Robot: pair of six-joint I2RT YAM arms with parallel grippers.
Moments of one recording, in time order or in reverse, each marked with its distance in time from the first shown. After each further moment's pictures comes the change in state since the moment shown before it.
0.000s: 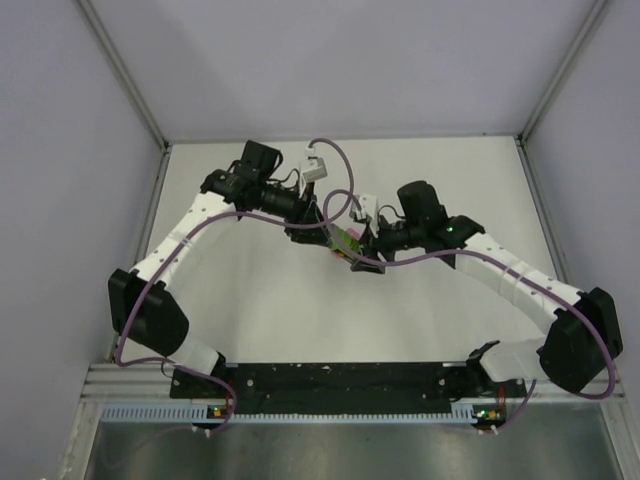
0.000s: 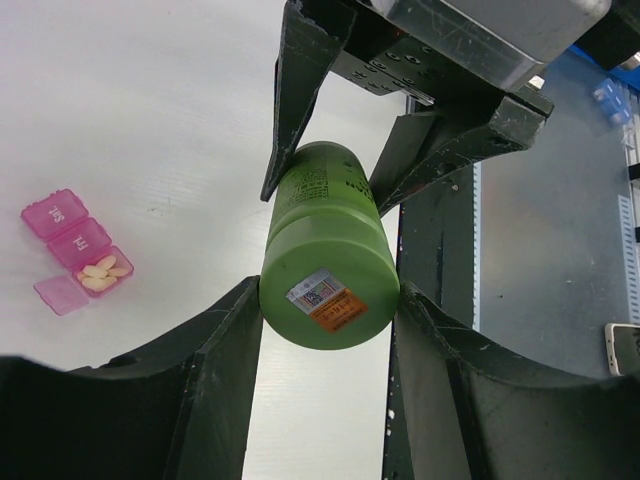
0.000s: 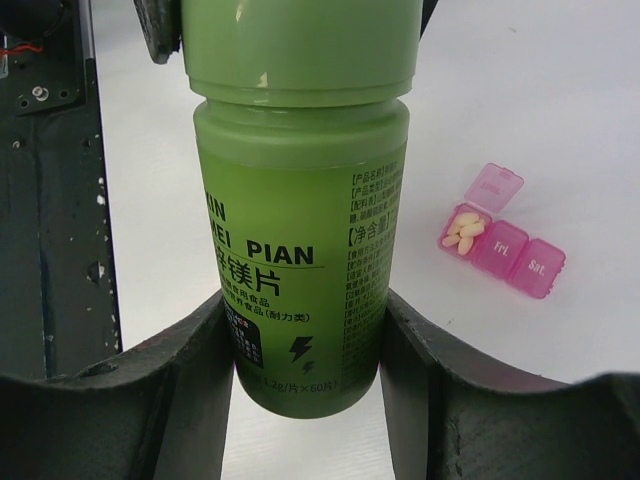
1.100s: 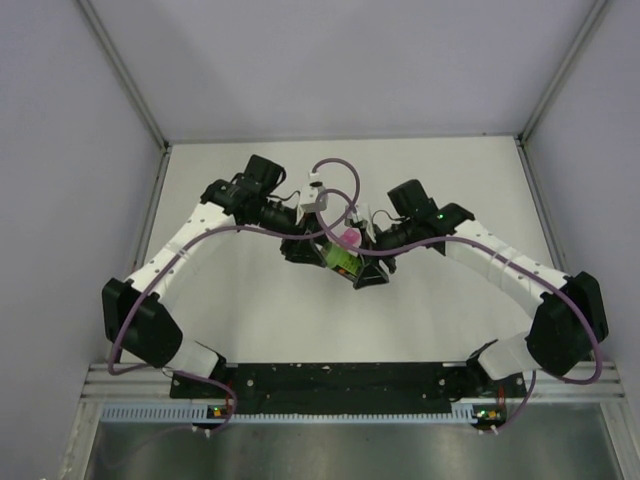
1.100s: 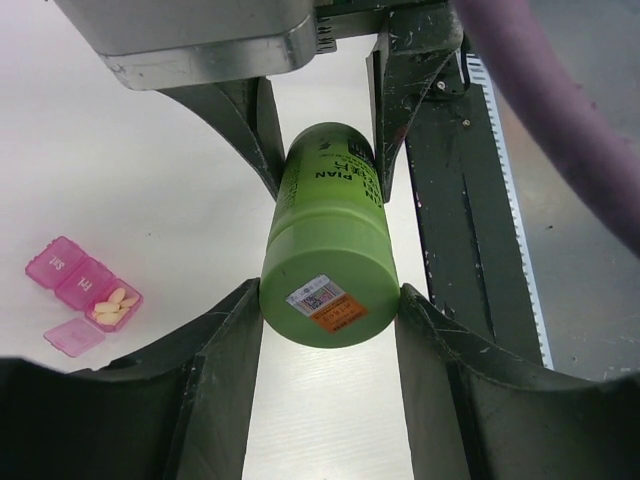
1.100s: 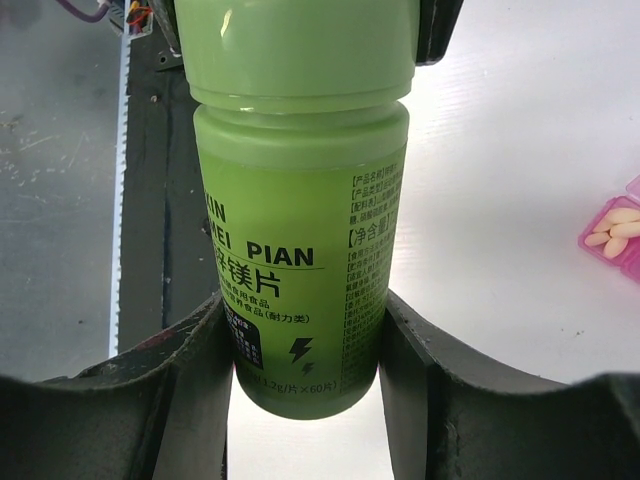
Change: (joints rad) left arm -0.051 -0.057 -0.069 -0.128 0.019 0.396; right arm 0.002 0.101 0.109 -0.276 -0.198 -0.069
